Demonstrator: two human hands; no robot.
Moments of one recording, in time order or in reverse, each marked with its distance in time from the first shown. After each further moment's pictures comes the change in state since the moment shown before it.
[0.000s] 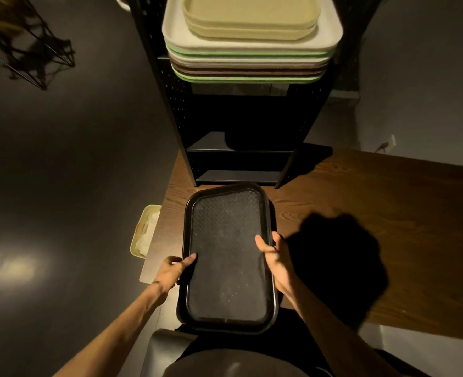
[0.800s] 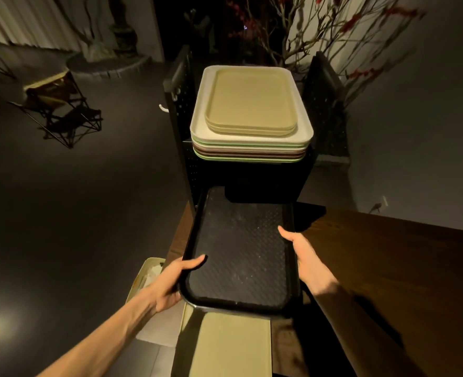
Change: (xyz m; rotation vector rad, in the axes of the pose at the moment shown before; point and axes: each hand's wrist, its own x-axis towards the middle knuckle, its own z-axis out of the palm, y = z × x) left_hand -0.077 0.128 -0.017 -0.518 -0.392 0.189; right_hand 0.002 -0.153 -0.050 0.350 -0.206 -0.053
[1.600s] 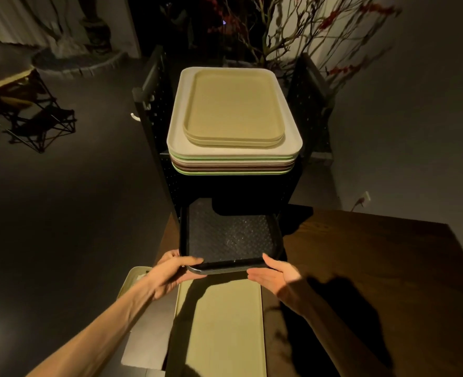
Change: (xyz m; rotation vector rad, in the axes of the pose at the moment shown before) left_hand 0.073 0.035 -0.009 0.040 -0.091 -0.078; right_hand -0.006 0.016 0.010 0.228 -0.103 0.209
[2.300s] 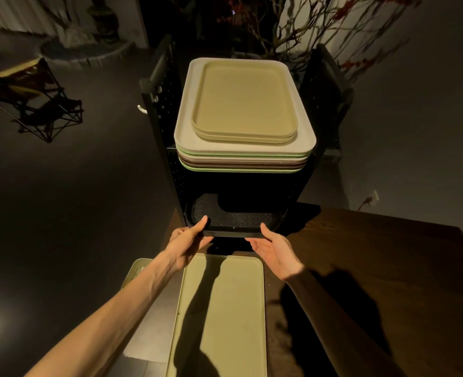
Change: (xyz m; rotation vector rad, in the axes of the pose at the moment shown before) left_hand 0.039 0.026 0.026 -0.296 0.209 0.201; right_hand 0.036 -0.027 0.035 -0.018 0.015 -0.187
